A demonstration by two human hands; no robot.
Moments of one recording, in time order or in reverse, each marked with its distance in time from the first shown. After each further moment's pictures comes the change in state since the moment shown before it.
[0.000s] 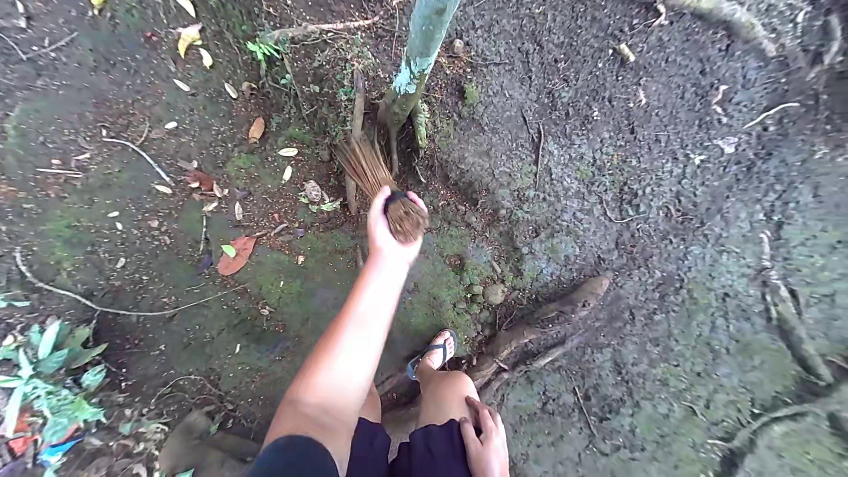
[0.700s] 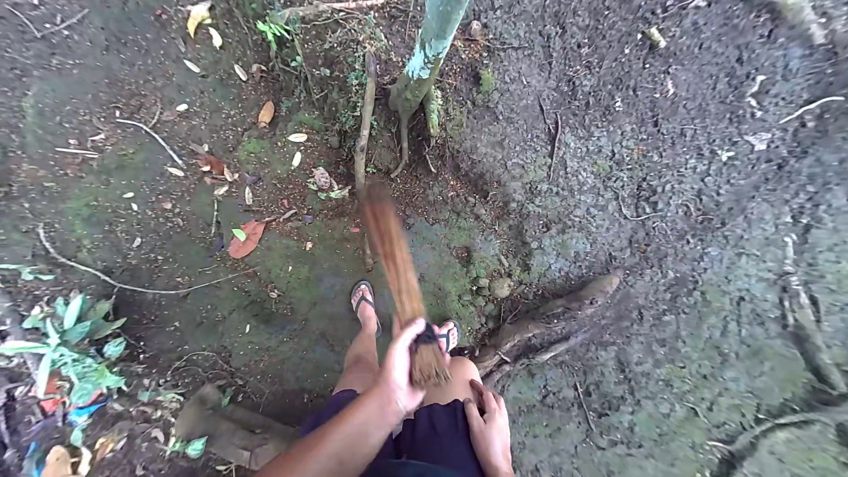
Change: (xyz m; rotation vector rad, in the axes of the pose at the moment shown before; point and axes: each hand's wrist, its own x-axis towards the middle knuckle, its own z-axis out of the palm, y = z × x) left_hand -0.153 -0.037 -0.115 0.291 0.295 -0.380; right_hand 0.014 -0.007 -0.001 0.014 0.005 0.003
